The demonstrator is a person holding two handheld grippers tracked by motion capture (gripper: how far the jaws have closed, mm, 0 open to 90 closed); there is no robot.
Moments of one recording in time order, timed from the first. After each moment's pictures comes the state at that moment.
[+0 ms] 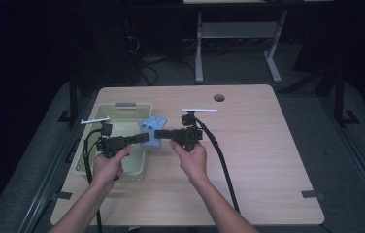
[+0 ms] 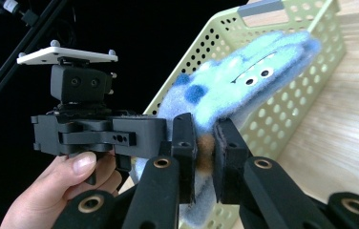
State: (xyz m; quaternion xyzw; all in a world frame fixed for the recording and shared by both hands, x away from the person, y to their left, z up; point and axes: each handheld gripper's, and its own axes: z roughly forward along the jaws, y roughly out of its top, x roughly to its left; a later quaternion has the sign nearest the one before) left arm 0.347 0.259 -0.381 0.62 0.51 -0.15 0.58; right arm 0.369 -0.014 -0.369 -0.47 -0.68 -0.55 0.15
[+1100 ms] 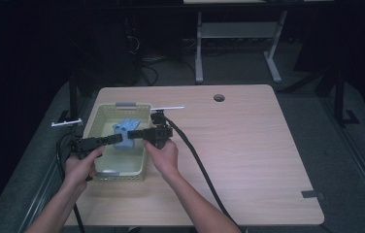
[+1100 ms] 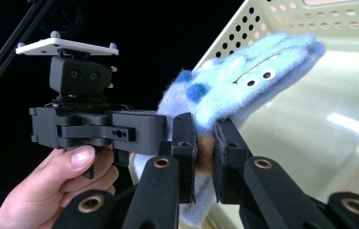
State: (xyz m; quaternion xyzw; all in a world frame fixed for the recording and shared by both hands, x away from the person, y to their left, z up) left arm 0.348 0.336 -0.389 0.60 0.54 -0.14 0.57; right arm 0.388 0.066 -0.380 -0.44 -0.70 -0.54 0.18
